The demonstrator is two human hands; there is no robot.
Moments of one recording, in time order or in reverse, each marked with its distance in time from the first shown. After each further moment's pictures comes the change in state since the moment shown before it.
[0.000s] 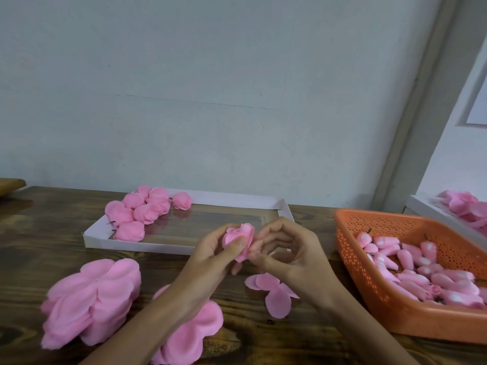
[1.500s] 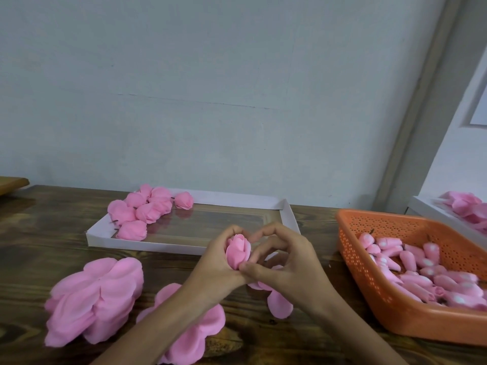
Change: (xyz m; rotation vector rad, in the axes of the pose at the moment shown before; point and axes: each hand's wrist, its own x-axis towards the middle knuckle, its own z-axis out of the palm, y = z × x) left_hand 0.001 0.001 0.008 0.273 0.041 -0.002; right_hand -0.004 -0.003 0.014 -0.120 0.028 0.097
